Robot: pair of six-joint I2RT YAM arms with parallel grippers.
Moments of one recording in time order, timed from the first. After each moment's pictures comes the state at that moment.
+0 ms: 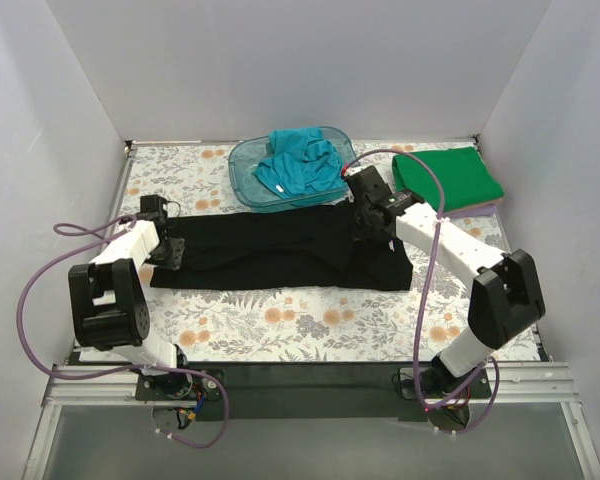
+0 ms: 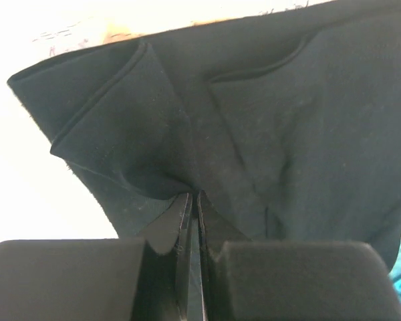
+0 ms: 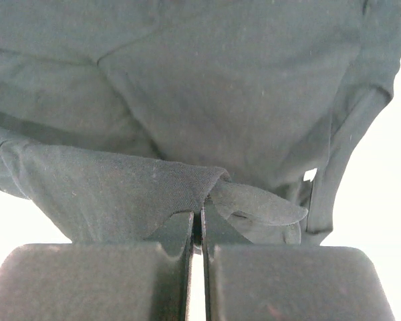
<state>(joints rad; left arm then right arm) 0.13 1.55 0.95 -0.73 -0.16 -1.27 0.61 1.58 1.27 -0.66 0.14 0.21</state>
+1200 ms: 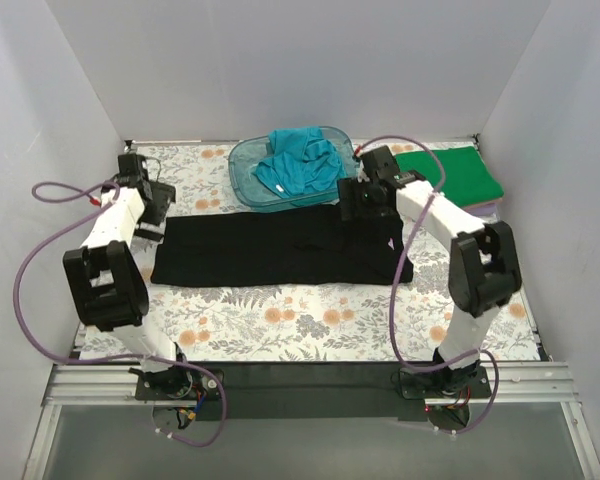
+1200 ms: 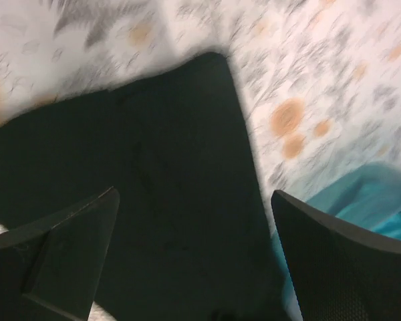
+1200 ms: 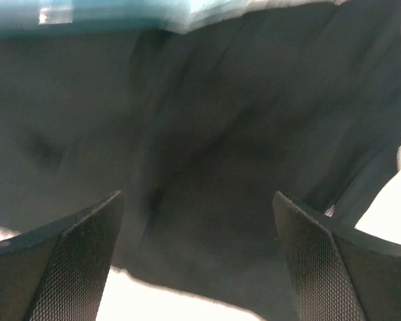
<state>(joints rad) 0.18 1.74 1.41 -0.76 -0.16 -1.15 0.43 1.86 1.49 -0.59 -0.01 0.22</state>
